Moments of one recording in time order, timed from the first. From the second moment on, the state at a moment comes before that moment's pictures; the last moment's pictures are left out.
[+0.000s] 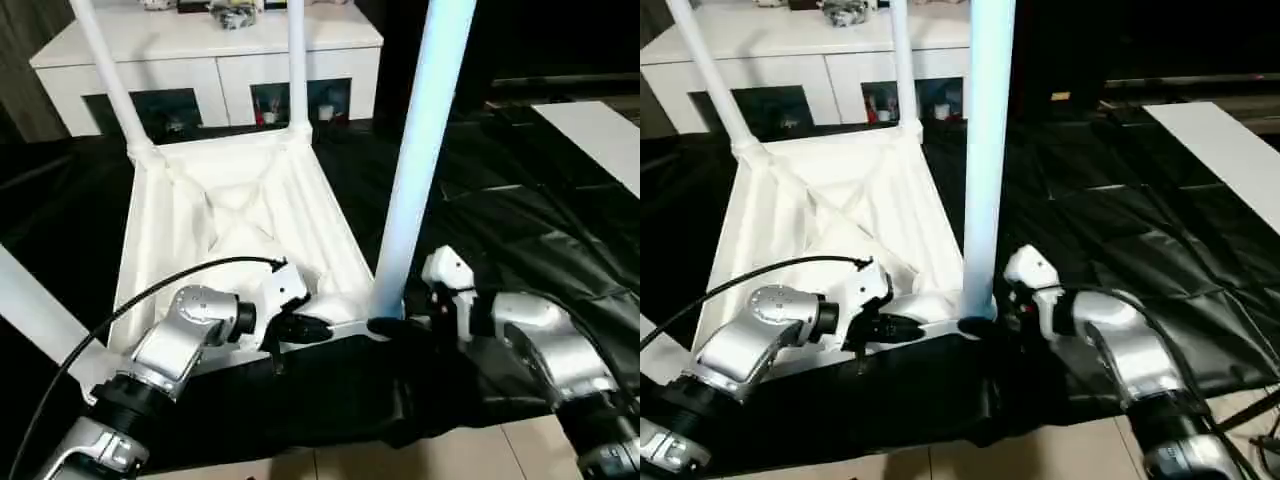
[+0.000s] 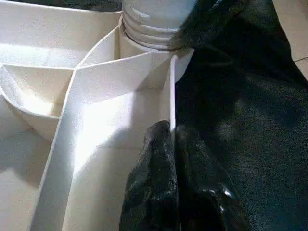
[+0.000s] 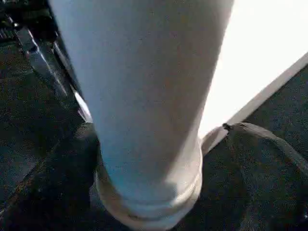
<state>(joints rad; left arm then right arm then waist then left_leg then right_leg) -0.44 0.39 -0.34 0.29 -0.09 0.35 -1.10 -0.42 -0.43 0.18 0.40 0.15 0.14 1.05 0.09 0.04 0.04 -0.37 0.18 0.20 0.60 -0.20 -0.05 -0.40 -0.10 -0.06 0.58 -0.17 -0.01</state>
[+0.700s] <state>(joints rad) -0.45 0.34 -0.32 0.33 -0.07 0.35 -1.03 -0.42 -0.34 0.16 0.47 0.14 0.10 0.94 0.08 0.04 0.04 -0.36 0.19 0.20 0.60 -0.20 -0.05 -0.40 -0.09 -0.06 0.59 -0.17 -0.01</state>
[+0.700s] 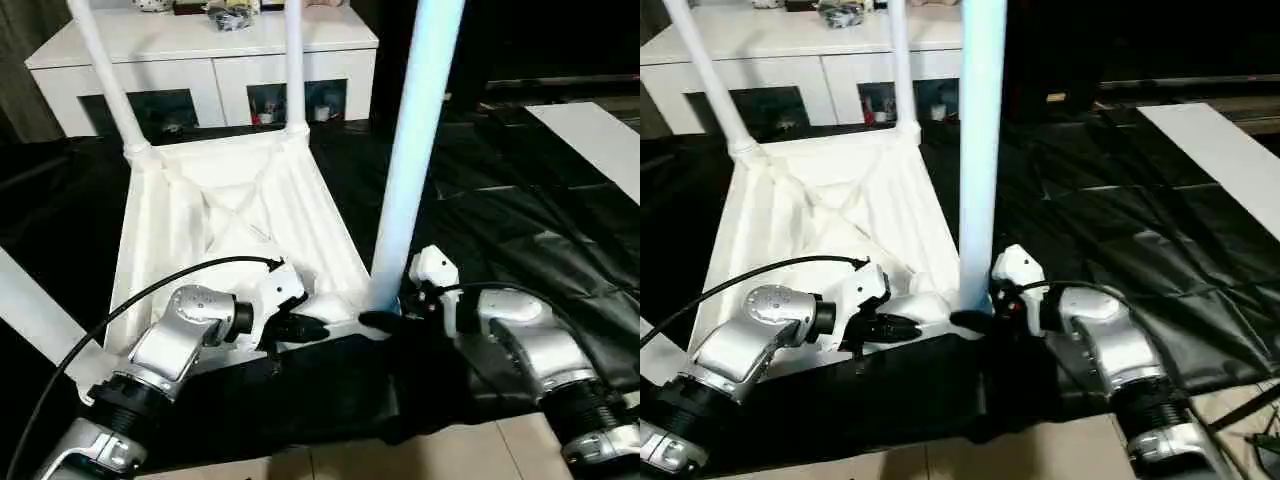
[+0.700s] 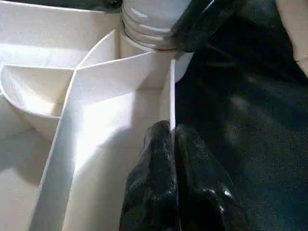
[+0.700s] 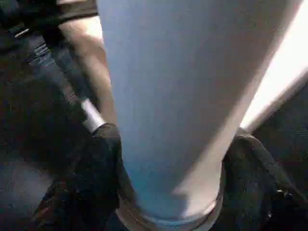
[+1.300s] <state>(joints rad) -0.63 0.08 -0.27 0.64 0.00 0.32 -0.60 -0.52 0.02 -0.04 0.59 0.04 0.20 0.06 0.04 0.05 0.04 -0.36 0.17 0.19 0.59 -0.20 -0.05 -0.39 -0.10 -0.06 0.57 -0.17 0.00</state>
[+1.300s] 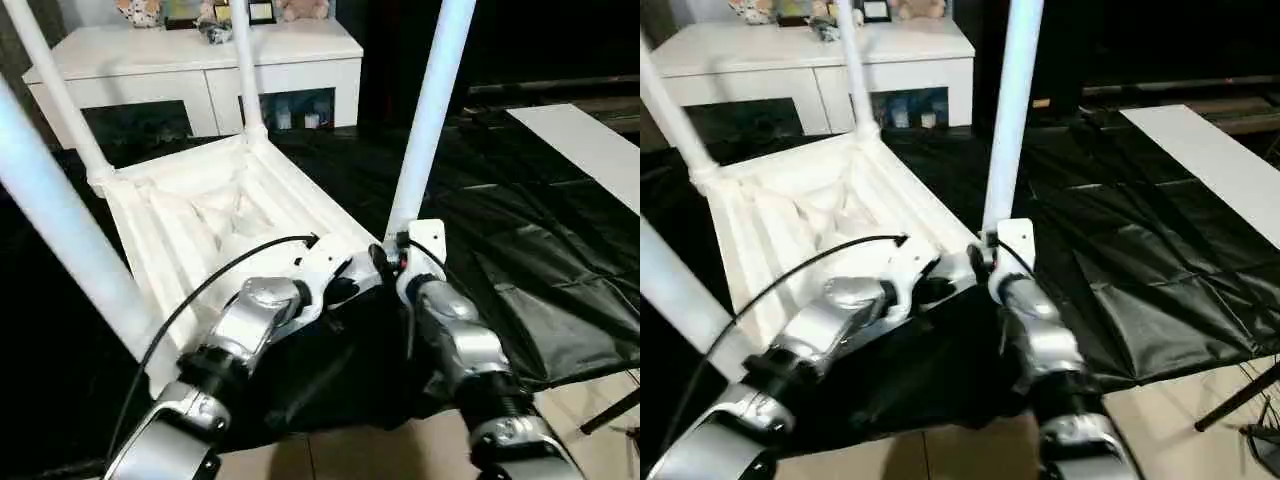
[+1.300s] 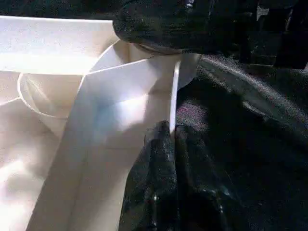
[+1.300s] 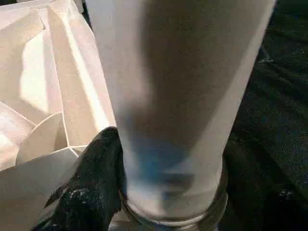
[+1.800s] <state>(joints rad) -0.51 0.29 -0.28 0.44 -0.05 0.26 -0.90 -0.43 -0.25 0.10 0.45 0.11 0.18 0.65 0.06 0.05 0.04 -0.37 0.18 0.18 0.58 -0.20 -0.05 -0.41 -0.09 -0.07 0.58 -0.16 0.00</state>
